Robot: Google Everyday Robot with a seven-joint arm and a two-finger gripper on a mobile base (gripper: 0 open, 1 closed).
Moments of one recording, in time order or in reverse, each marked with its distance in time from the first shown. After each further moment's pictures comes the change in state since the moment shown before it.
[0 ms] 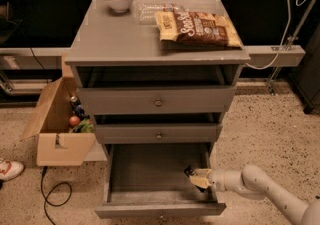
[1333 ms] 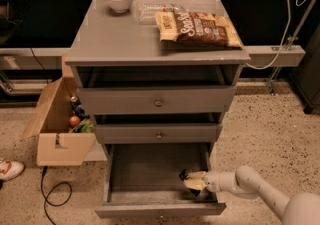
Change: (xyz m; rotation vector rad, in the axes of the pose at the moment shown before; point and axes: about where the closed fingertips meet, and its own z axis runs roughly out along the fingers) arm 0.023 -0.017 0.030 -0.031 0.020 0.039
